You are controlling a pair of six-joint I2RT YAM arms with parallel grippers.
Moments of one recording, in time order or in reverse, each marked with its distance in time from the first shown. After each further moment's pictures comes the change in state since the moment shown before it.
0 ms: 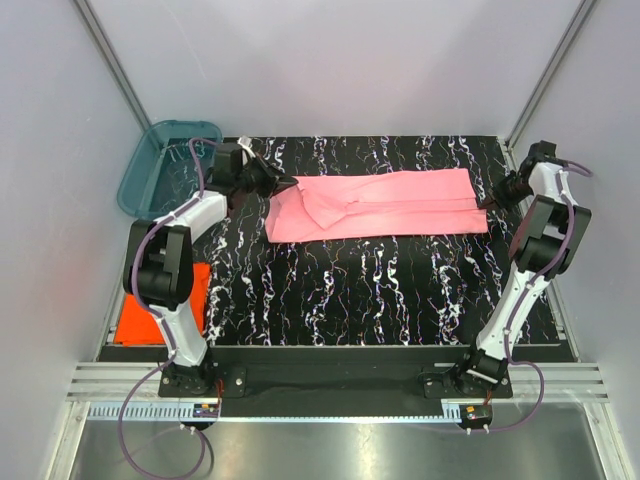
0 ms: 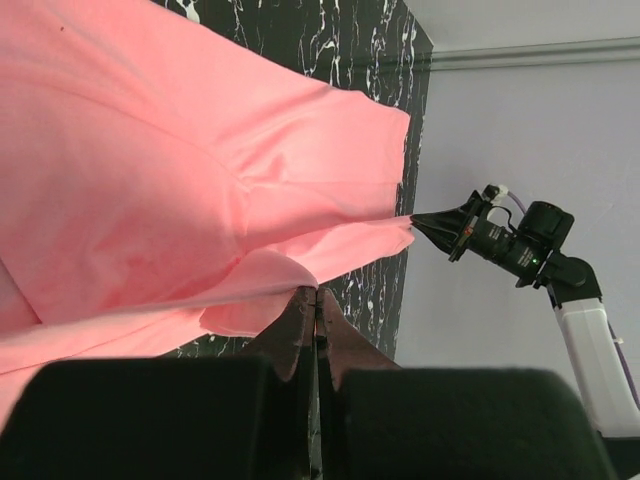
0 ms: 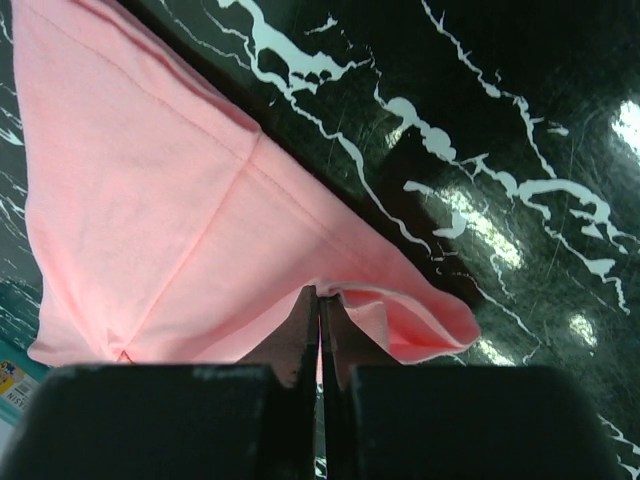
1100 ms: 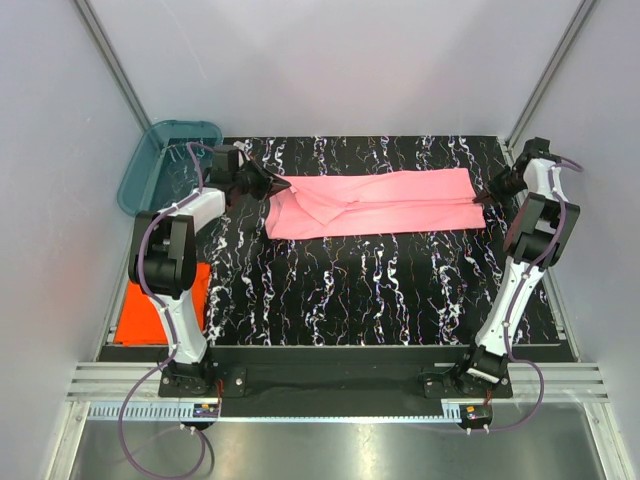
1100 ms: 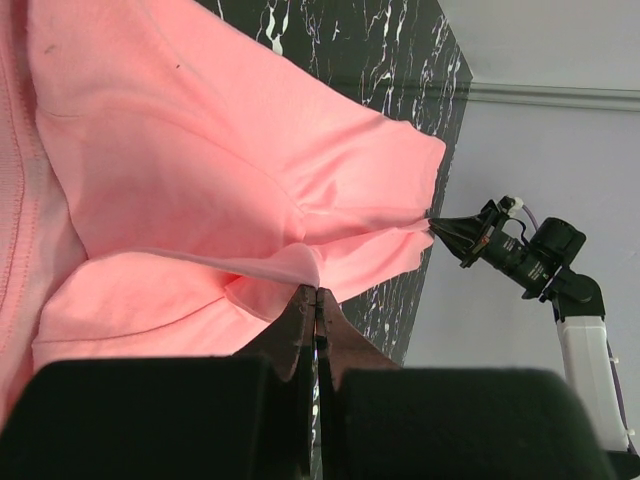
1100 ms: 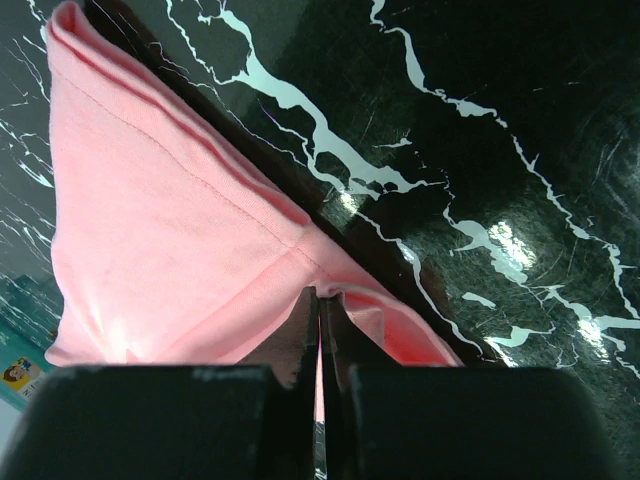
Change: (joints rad) left arm 0.050 0.098 0.050 -0.039 -0.009 -0.004; right arm 0.017 0.195 0.238 -0.043 -0.053 -0.001
